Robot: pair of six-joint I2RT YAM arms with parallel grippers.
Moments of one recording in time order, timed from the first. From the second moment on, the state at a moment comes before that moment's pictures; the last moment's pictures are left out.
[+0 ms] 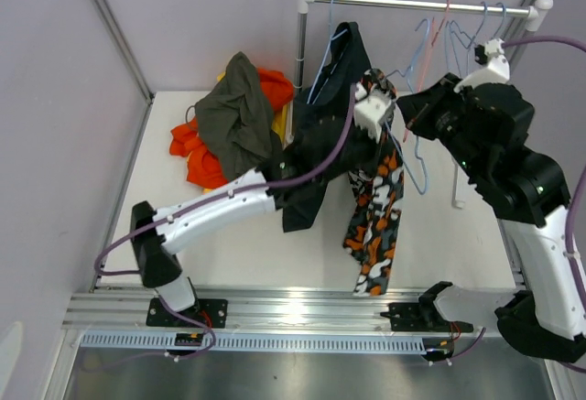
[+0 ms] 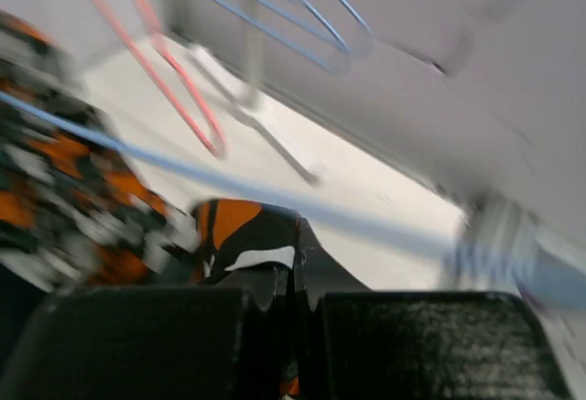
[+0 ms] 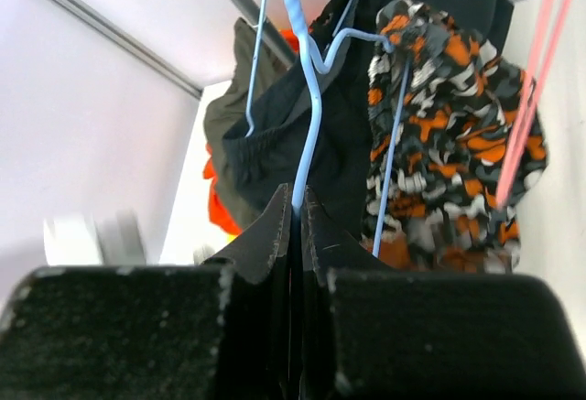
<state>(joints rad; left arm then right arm) -1.12 1.64 1.63 -0.09 -0.11 -0.18 0.59 1.18 1.88 -0.85 0.32 0.61</state>
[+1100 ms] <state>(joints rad) -1.52 0.99 1.20 -0.48 -0.56 -0.43 0.35 1.55 2.02 -0.64 0.31 0.48</state>
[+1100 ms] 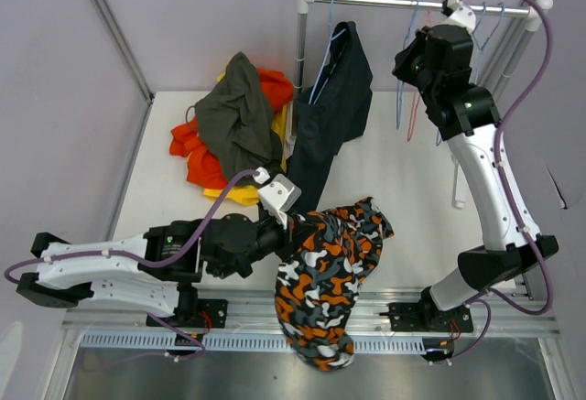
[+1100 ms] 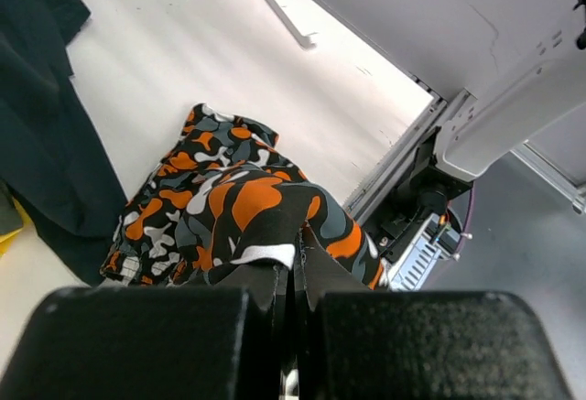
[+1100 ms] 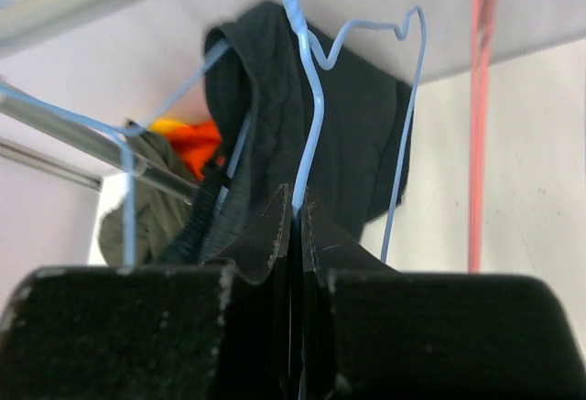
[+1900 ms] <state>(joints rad) -0.75 1.37 2.30 -0.62 -0.53 -0.01 0.33 1.16 1.58 -0.55 0.23 0.51</state>
